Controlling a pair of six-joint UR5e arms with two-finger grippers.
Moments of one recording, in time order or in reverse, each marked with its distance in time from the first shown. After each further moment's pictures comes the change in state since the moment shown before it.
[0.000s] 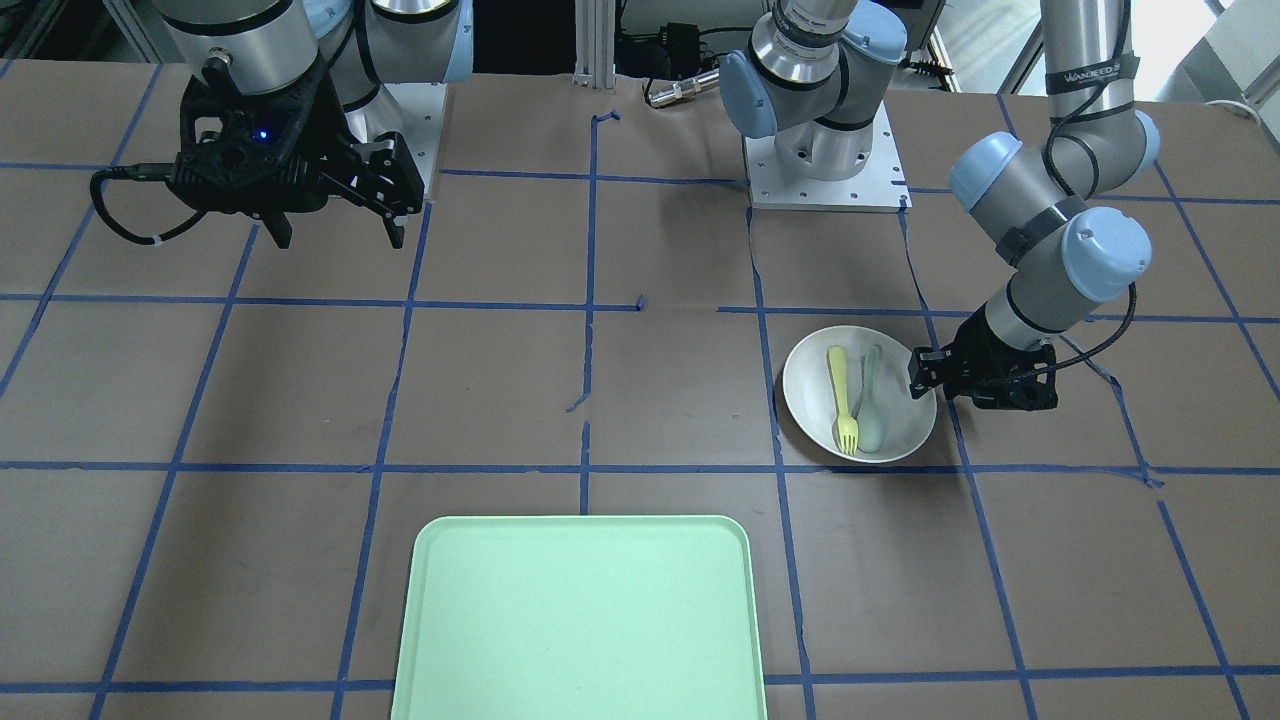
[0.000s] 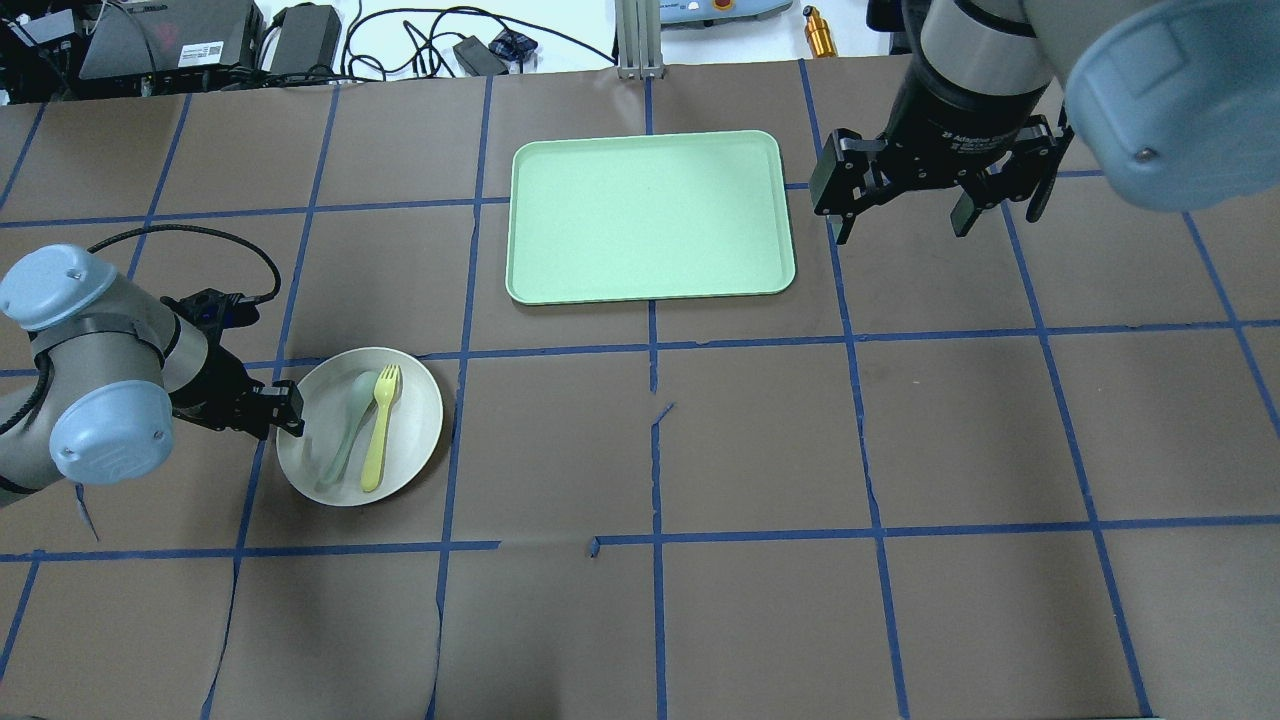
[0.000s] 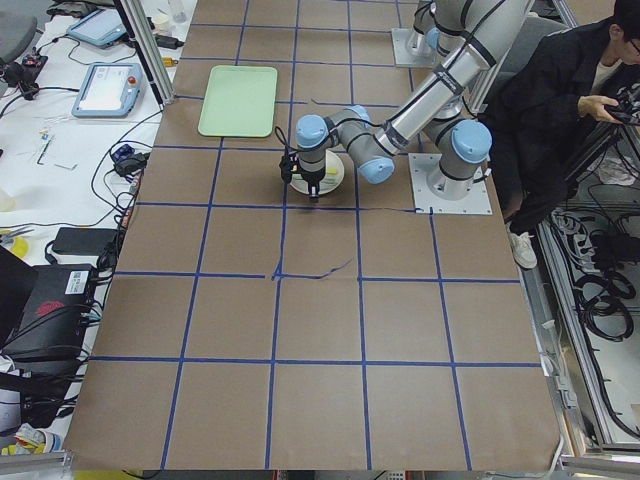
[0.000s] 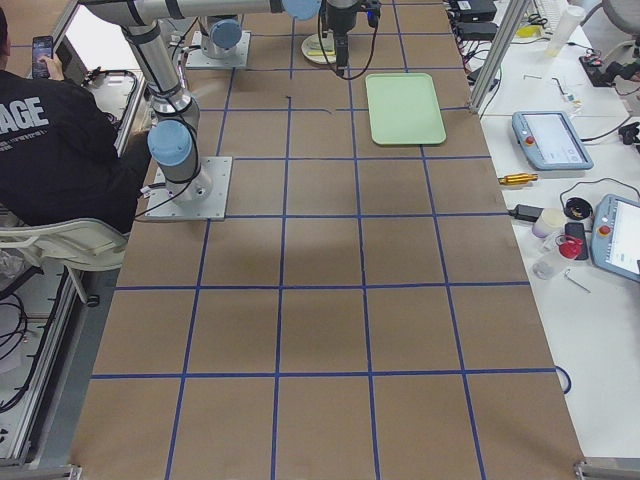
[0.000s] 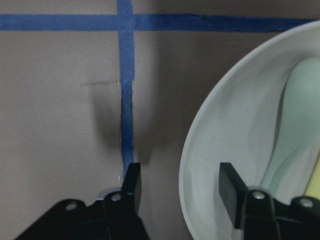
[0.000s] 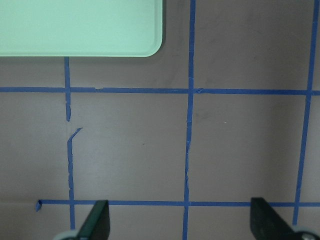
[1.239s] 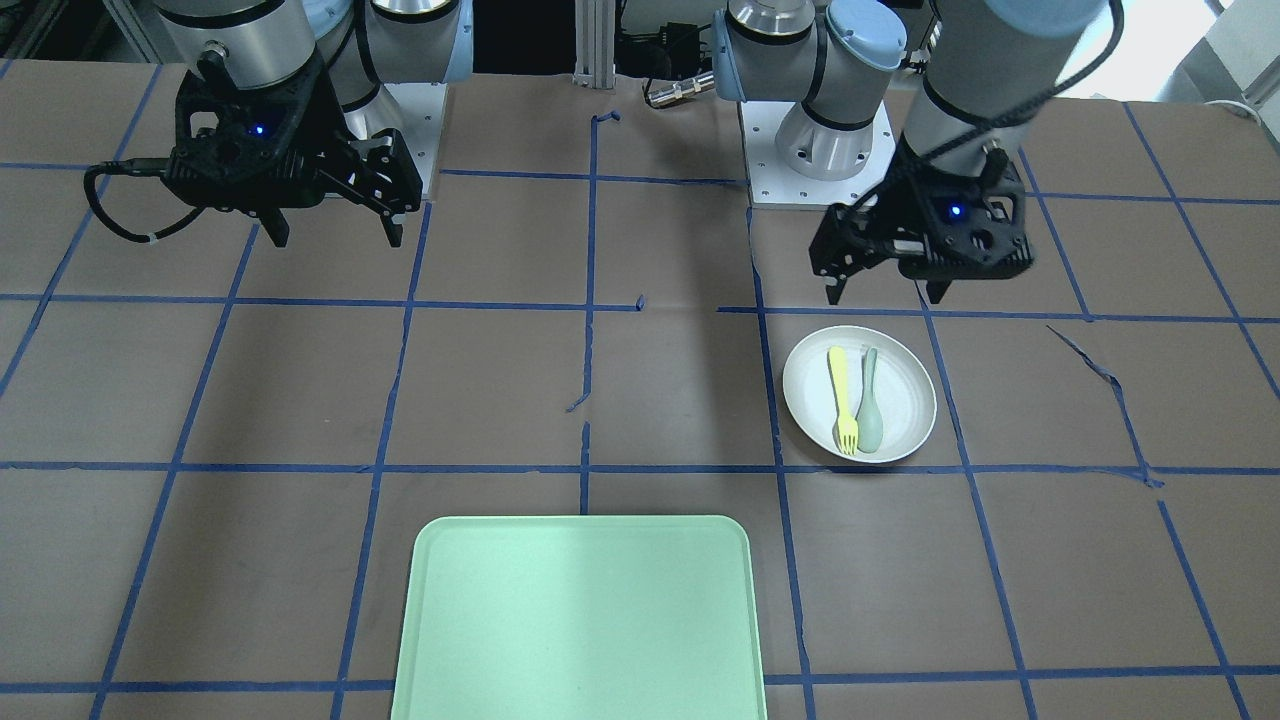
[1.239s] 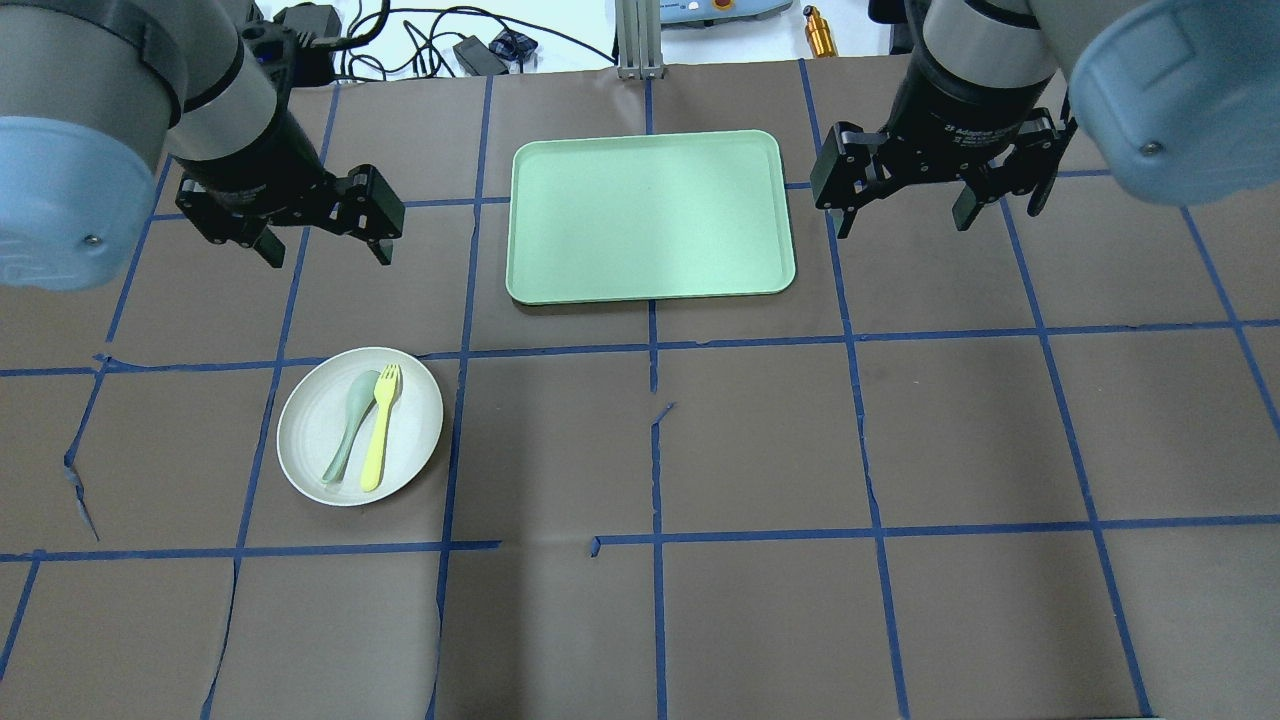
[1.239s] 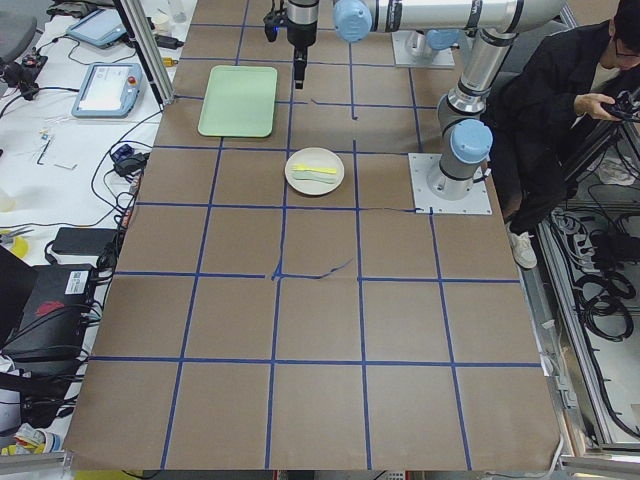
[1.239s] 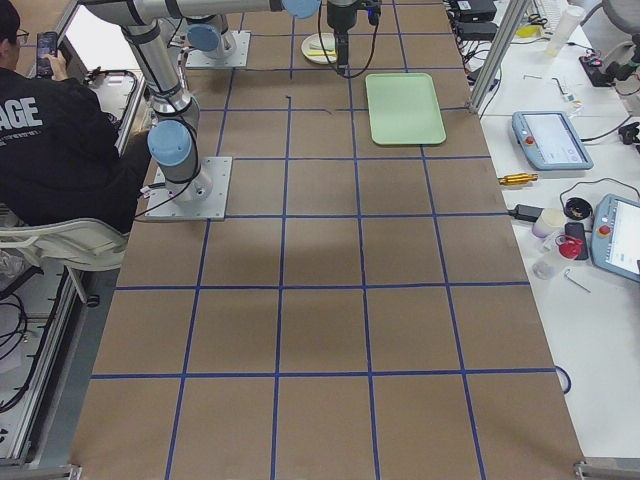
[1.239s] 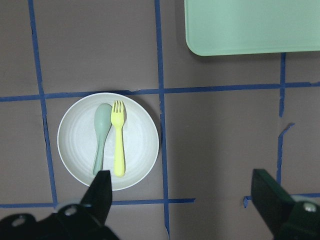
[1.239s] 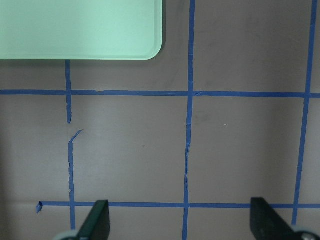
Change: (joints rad) left arm -0.411 0.218 0.463 -0.548 0.103 -0.399; right arm 0.000 0.000 -0.008 0.000 -0.001 0.000
